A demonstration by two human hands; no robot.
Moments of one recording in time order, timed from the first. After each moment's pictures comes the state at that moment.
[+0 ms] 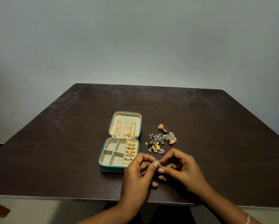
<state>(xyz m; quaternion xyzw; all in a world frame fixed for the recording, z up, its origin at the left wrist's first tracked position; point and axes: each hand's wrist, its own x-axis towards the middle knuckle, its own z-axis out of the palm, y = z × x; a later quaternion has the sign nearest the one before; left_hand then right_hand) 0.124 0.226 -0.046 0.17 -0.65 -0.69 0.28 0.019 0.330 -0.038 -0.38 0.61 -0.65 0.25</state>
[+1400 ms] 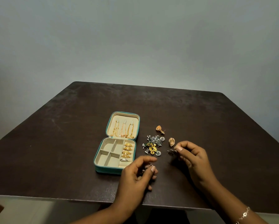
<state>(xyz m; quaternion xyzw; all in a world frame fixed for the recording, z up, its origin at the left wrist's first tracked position) 0.125 0.222 -0.047 0.15 -0.66 -0.69 0.25 -0.018 0.331 -0.032 -0.27 0.62 -0.72 0.18</state>
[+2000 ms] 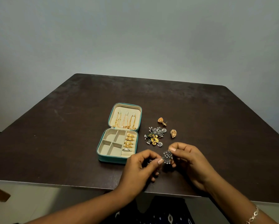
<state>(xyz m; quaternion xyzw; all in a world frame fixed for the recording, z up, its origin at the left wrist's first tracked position) 0.125 0.222 -0.045 0.13 -0.69 -0.68 0.20 0.007 0.335 -0.024 -0.23 0.60 -0.67 0.37</state>
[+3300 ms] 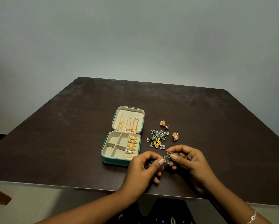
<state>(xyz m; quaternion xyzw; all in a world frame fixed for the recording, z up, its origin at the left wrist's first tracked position) 0.125 0.221 -0.041 0.15 -0.66 -0.71 0.18 0.008 0.337 -0.037 -0.26 0.56 -0.71 0.34</state>
